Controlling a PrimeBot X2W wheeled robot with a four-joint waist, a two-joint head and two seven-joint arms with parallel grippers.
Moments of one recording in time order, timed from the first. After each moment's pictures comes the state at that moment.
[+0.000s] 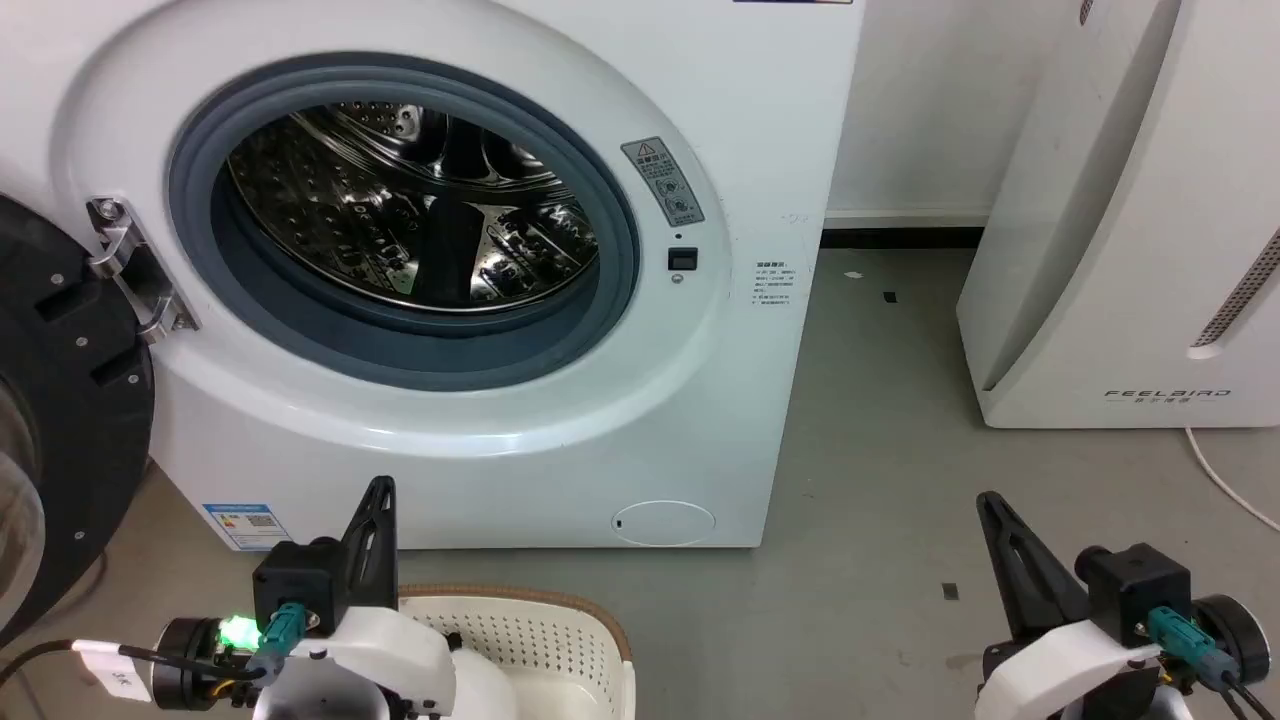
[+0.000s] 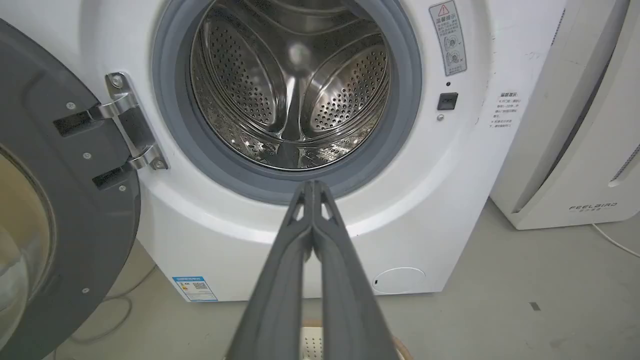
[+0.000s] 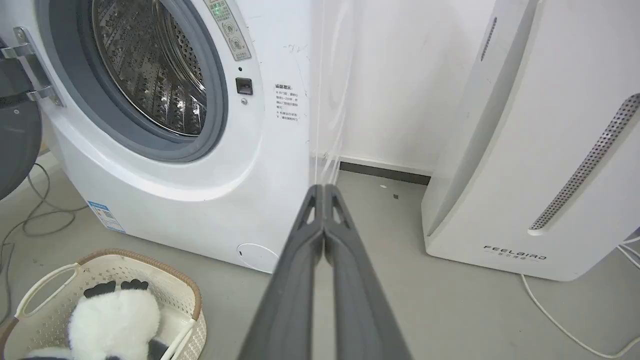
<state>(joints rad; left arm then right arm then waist) -0.01 0.05 0.00 0.00 0.00 0.00 0.00 0.01 -0.05 0.00 0.00 0.01 0.13 0.00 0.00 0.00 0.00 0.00</state>
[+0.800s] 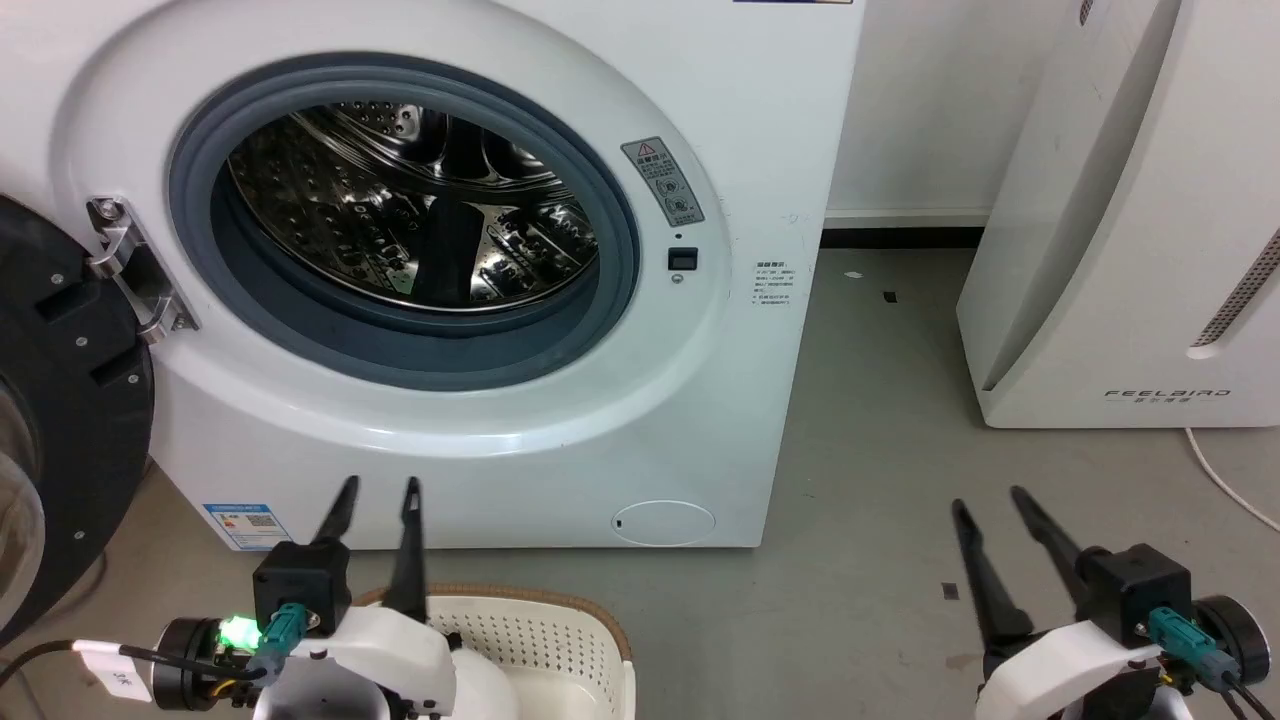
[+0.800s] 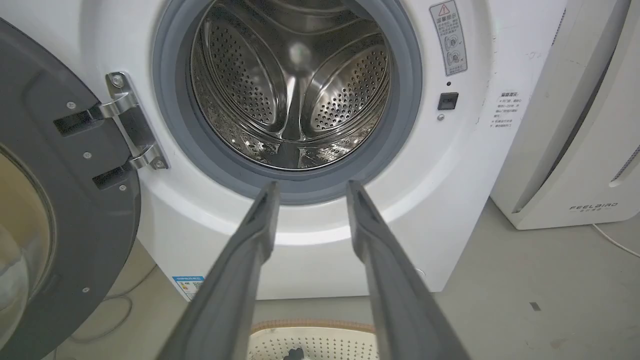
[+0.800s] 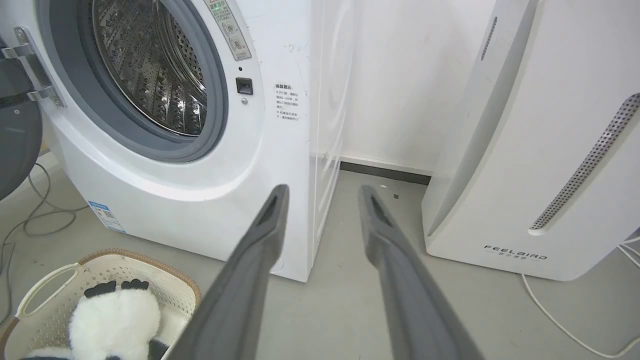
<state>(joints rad) -0.01 0.05 0.00 0.01 0.00 0.01 0.00 0.01 -0.05 0.00 0.00 0.01 0.13 0.00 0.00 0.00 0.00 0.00</state>
